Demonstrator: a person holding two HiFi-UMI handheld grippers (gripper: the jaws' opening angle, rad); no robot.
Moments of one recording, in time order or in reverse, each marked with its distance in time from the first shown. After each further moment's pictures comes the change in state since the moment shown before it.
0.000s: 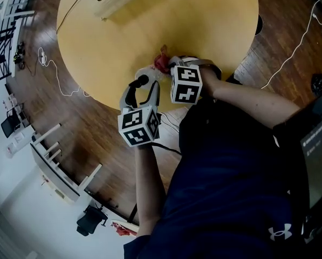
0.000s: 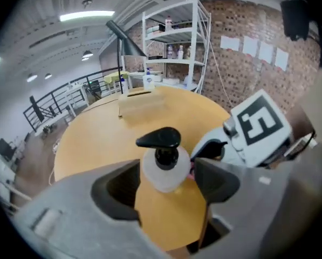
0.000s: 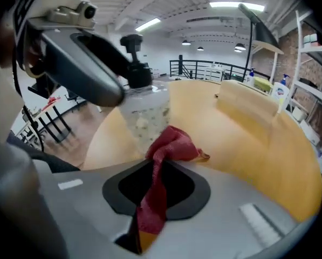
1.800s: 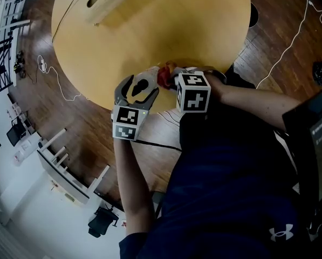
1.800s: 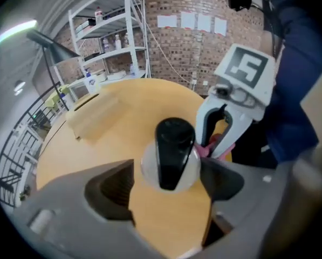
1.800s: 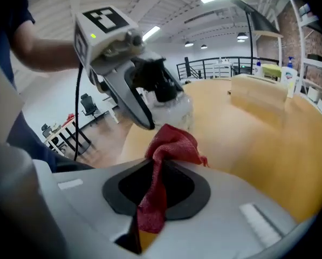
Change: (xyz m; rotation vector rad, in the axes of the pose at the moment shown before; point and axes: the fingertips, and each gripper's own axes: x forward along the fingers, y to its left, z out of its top) left arm 0.010 -0.015 -0.011 0.551 0.141 -0.325; right arm -0.037 0.048 0.003 0.078 -0.073 0.202
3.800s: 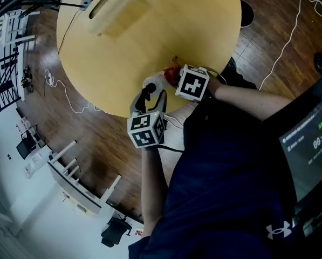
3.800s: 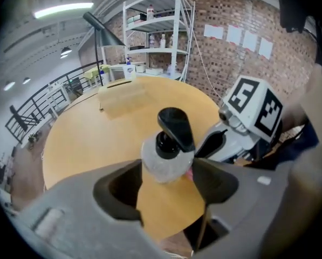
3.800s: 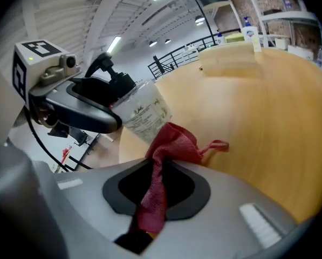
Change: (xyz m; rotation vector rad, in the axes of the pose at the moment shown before) left arm -0.004 -0.017 -0.006 -0.419 -0.052 0.179; right arm 0.013 -0.023 -0.025 0.372 -0.013 -0.036
